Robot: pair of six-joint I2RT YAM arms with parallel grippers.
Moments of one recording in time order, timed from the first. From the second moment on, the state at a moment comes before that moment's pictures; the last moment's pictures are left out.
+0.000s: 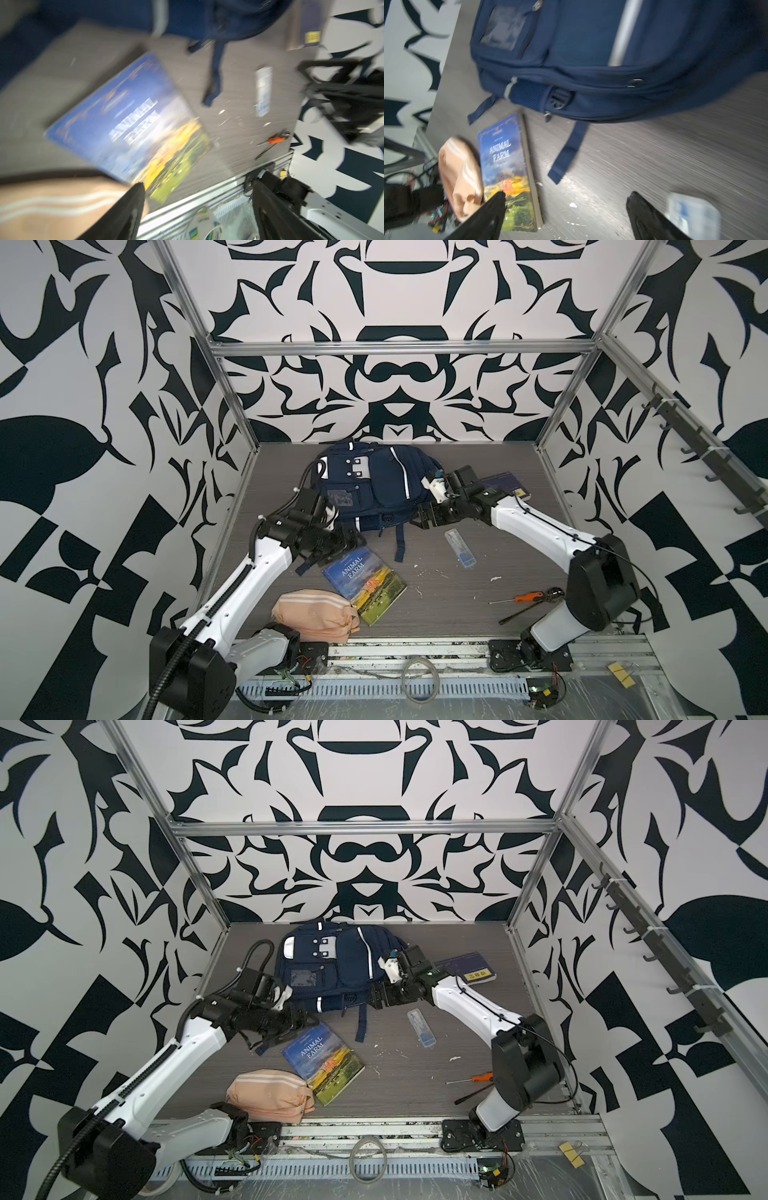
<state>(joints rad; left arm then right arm) -0.37 1.11 0.89 -0.91 0.45 -0.69 0.53 1.62 1.21 -0.55 -0.42 0.25</state>
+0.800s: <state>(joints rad) -0.15 1.28 0.59 -0.67 0.49 -0.74 0.72 1.95 1.35 -0.58 -0.58 0.19</state>
